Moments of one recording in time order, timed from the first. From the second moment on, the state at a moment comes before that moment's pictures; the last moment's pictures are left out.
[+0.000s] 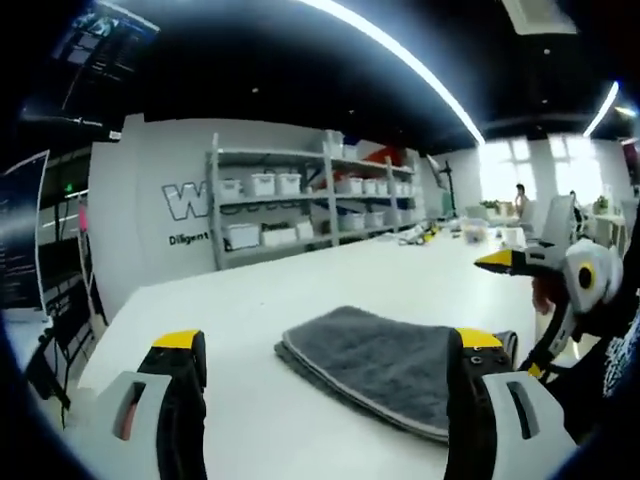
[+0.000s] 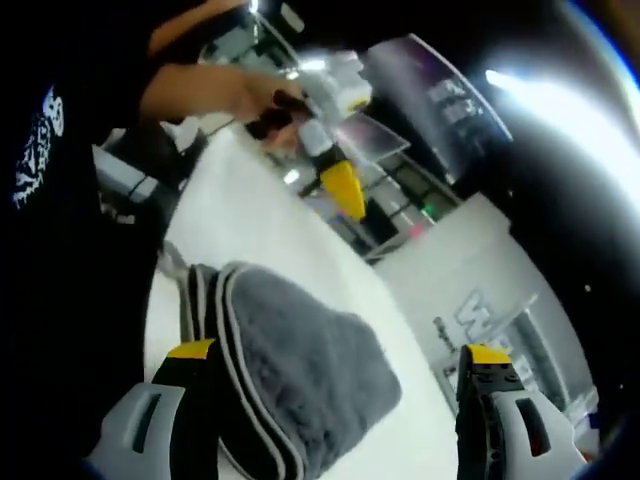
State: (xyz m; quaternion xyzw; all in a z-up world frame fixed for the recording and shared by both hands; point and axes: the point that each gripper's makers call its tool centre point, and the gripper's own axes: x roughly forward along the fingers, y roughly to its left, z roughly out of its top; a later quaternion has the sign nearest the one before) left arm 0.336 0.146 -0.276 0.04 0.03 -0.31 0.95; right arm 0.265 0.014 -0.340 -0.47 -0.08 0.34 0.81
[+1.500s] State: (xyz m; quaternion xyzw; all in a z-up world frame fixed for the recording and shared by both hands) left arm 0.446 0.108 -0.304 -0.19 0.22 -0.42 0.86; right arm 0.244 0.081 -0.390 -0.61 -0.13 0.38 0.68
